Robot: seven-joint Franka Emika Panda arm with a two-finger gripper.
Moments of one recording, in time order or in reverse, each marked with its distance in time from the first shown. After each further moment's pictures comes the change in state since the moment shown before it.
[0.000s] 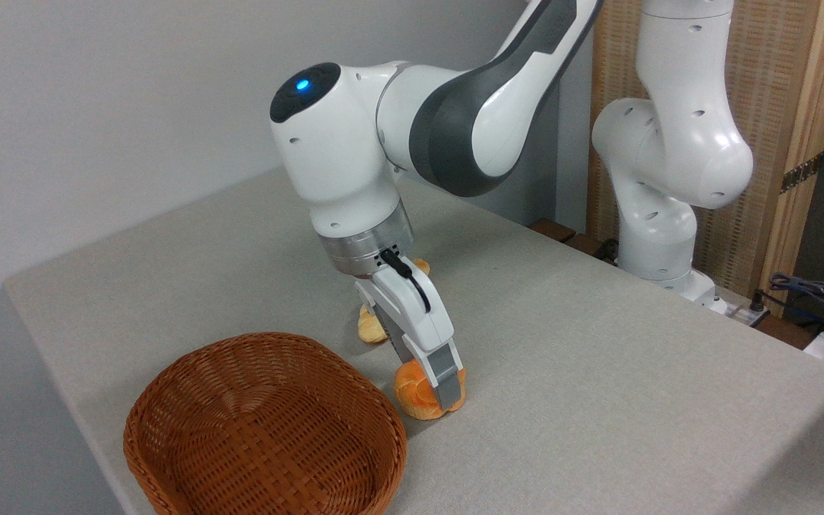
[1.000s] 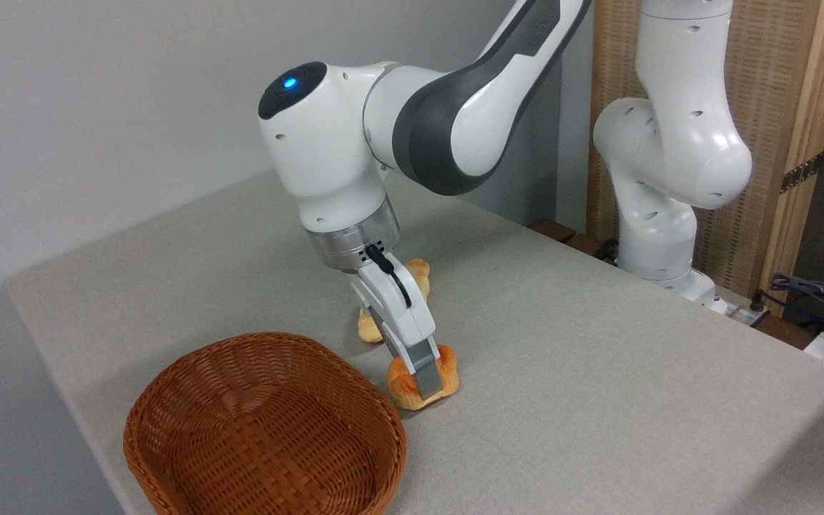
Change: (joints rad) arm -0.029 0.005 -0.008 0.000 0.000 0.012 0.002
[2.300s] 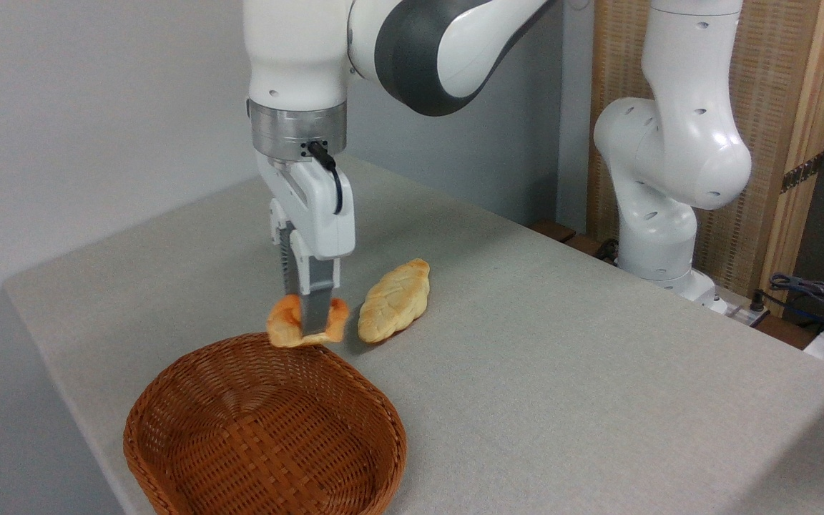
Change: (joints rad) arm -0.013 -0.078 -0.048 0.107 -0.129 0.185 0.000
